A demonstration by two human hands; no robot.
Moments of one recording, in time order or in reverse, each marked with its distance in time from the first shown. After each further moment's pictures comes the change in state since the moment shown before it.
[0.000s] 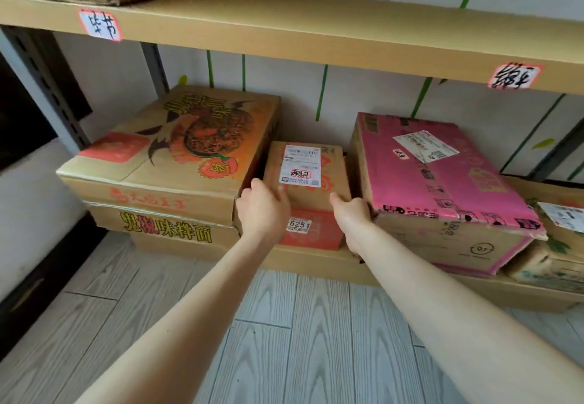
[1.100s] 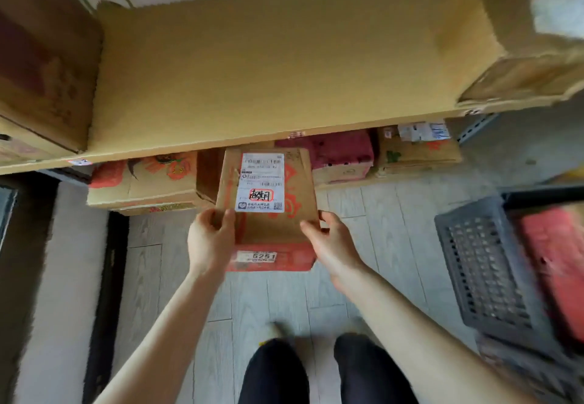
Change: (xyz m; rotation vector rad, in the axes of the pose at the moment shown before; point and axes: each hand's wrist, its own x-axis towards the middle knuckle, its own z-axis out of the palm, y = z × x) left_hand -0.146 0.176 -0.182 -0.110 -0.224 -0.263; right_hand -0.219 -0.097 -0.216 0.171 -0.161 0.309
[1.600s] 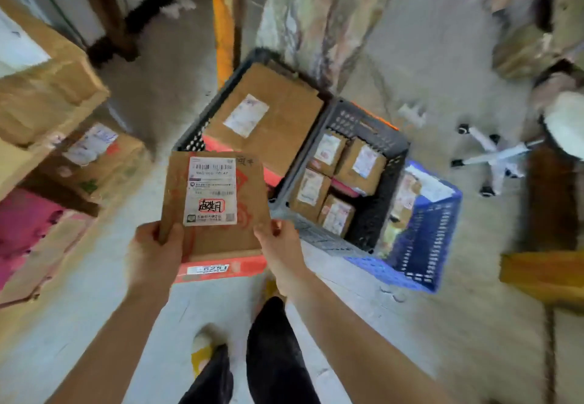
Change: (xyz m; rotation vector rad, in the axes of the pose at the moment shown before) left_hand -0.270 0.157 0.138 0.300 -0.845 0.402; right_hand -0.233 0.066 -0.255 0.652 0.817 0.343
